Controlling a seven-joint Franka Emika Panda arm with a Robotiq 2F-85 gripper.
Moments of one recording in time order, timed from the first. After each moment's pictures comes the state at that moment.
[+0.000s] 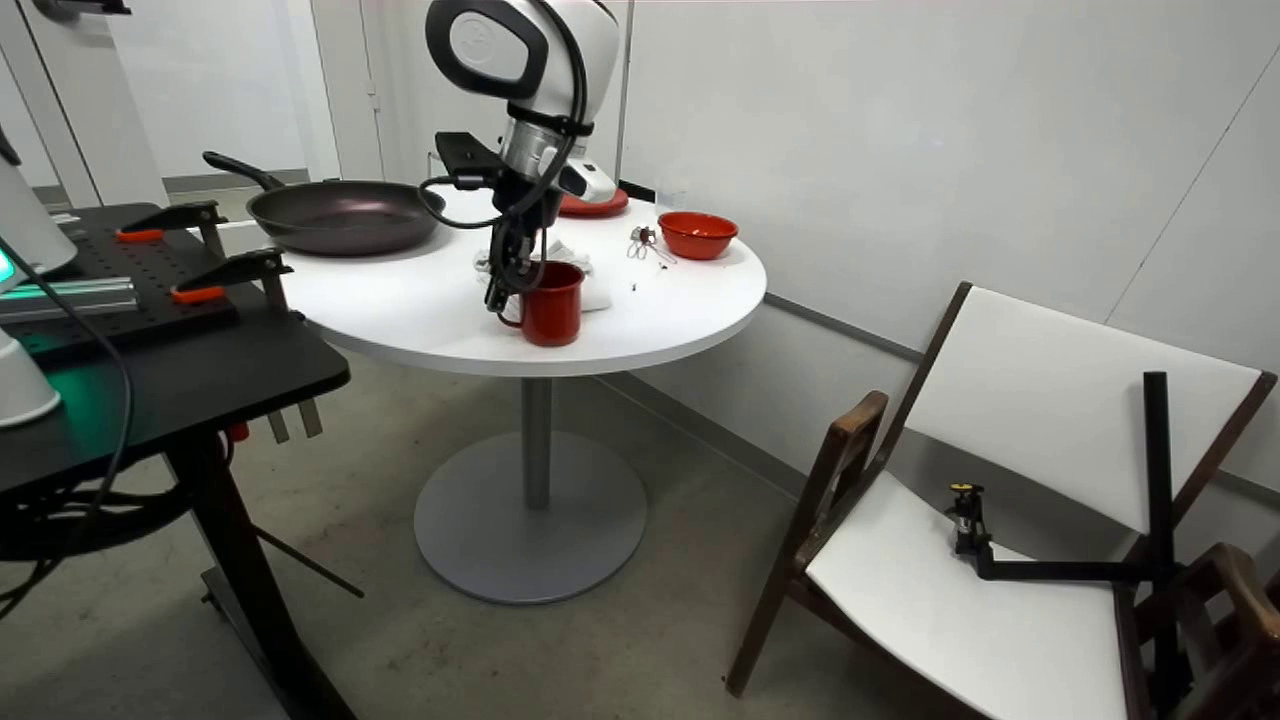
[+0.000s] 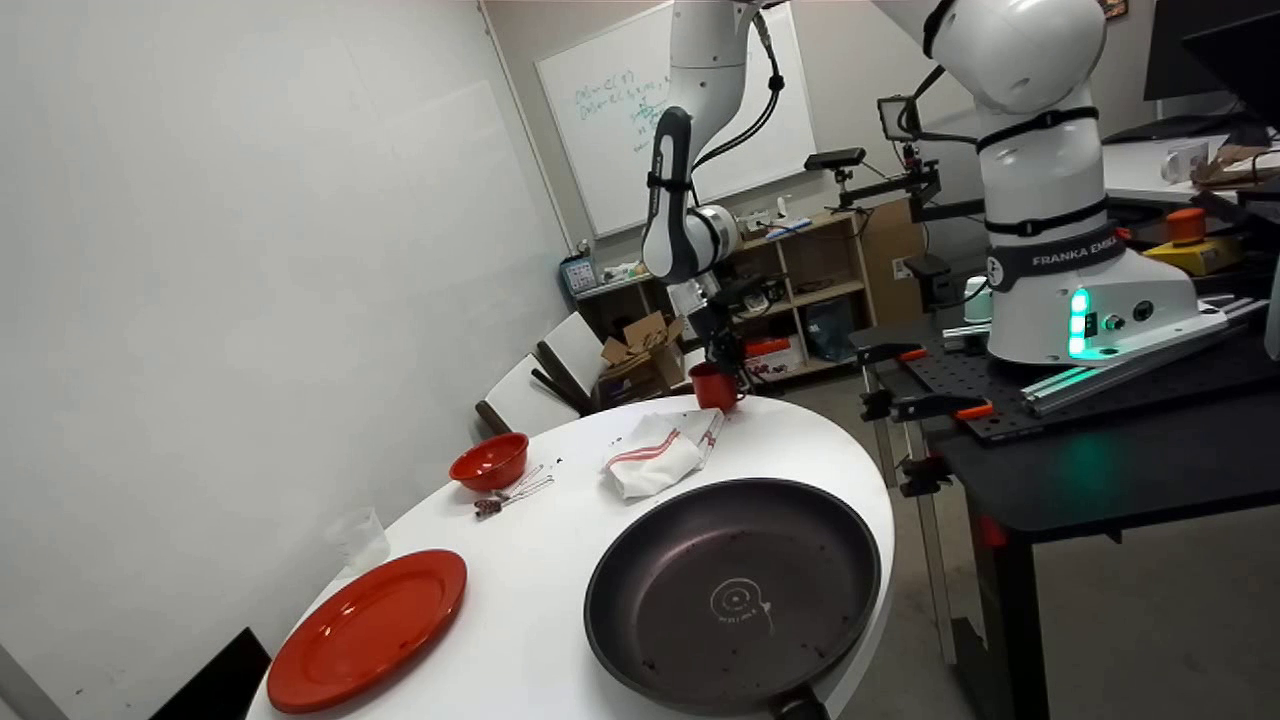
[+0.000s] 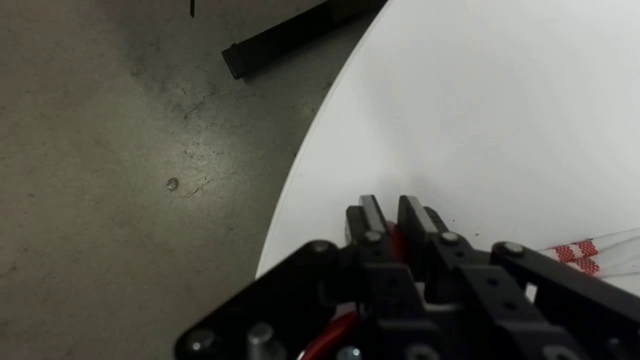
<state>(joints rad) -0.43 0.58 -0.15 -2.17 0.16 2.46 -0.26</state>
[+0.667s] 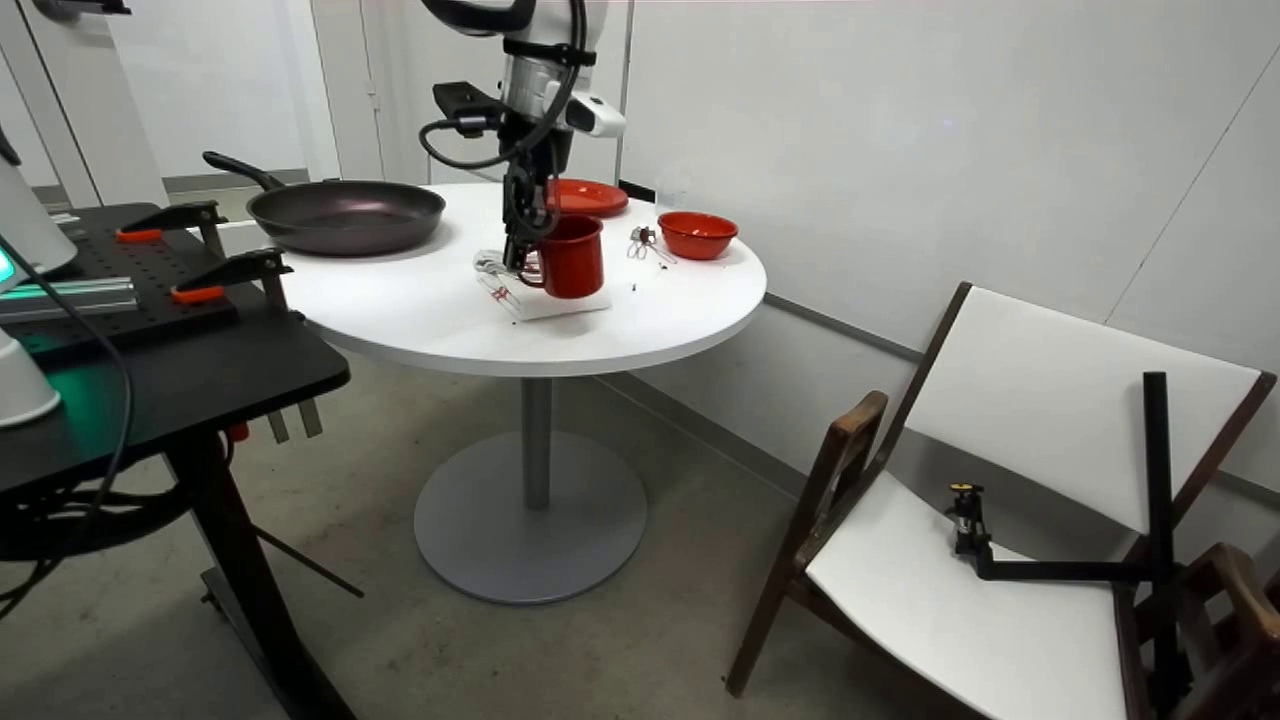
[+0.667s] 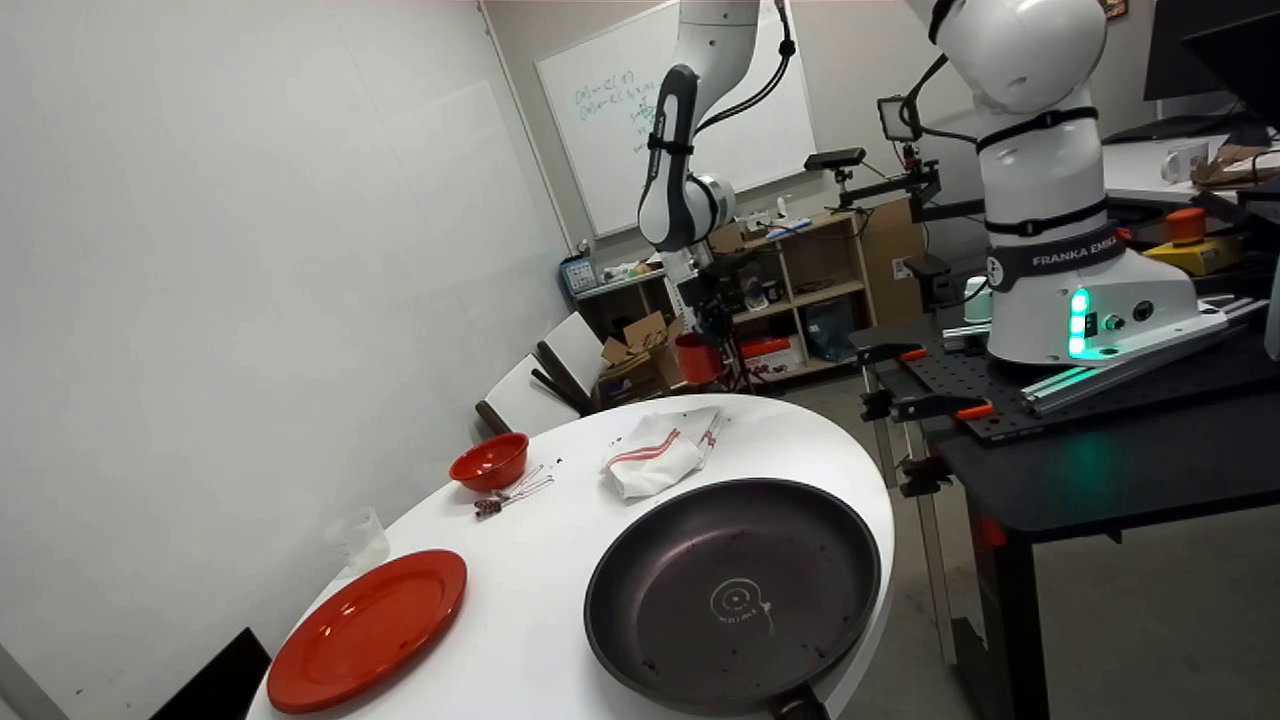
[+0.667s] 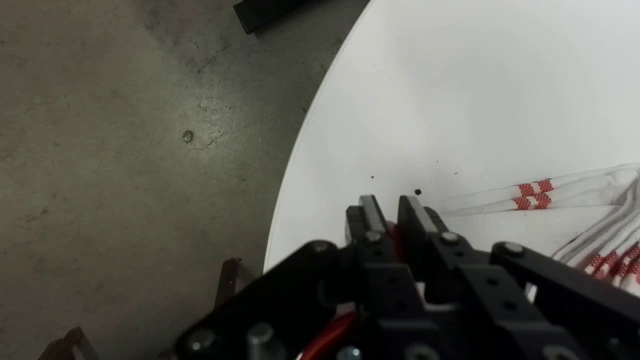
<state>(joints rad) -0.42 0.43 -0.17 -2.23 0.13 2.49 -0.26</state>
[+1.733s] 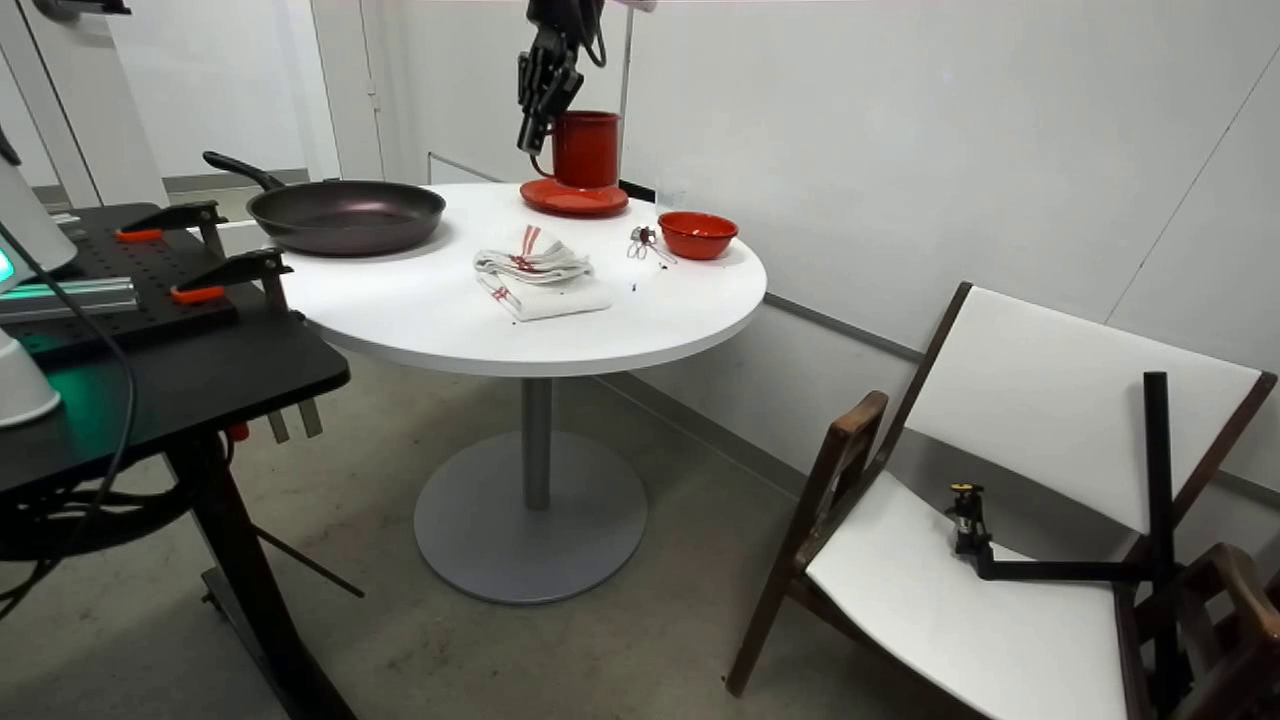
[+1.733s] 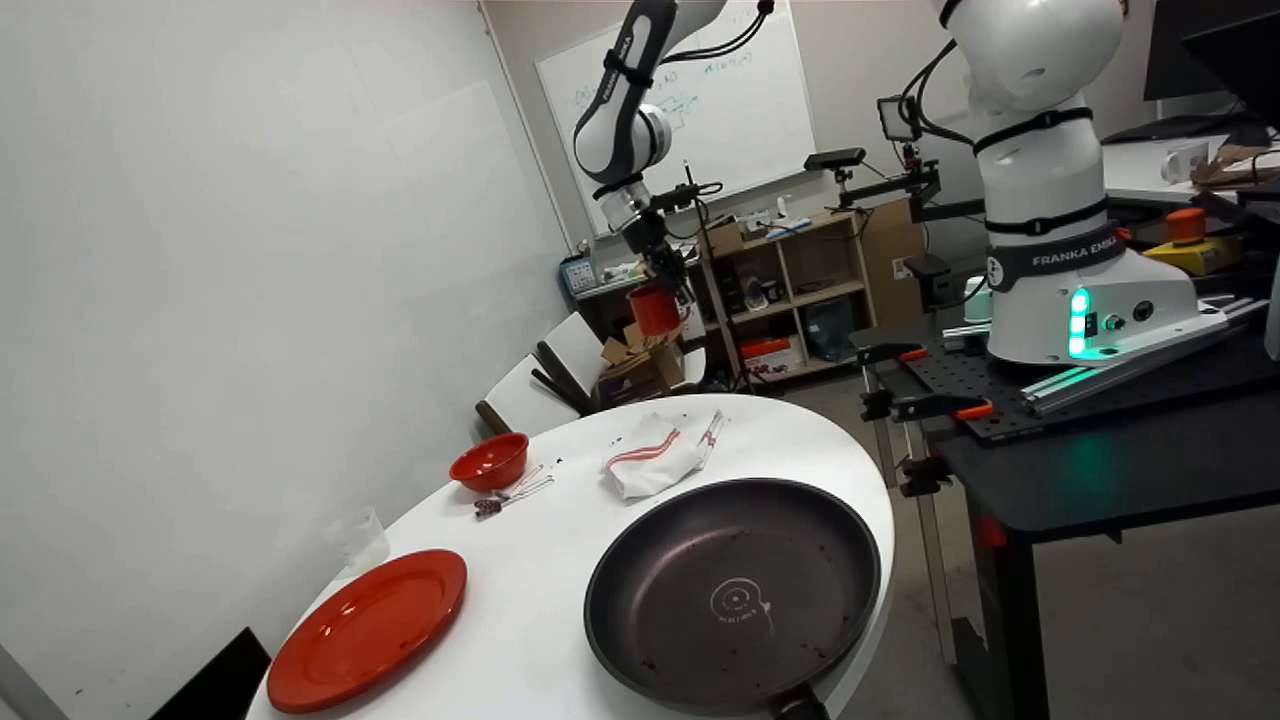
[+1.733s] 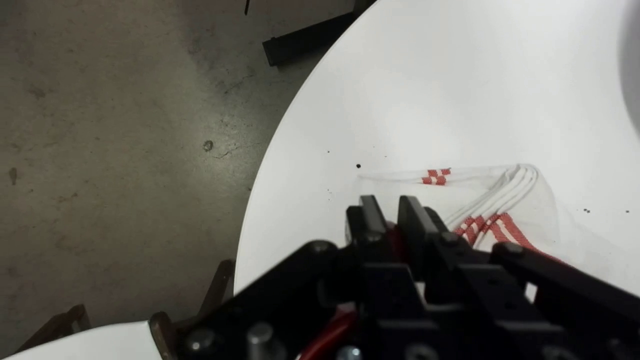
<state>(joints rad) -0.29 0.30 -0.21 -2.01 -0.01 2.03 -0.17</state>
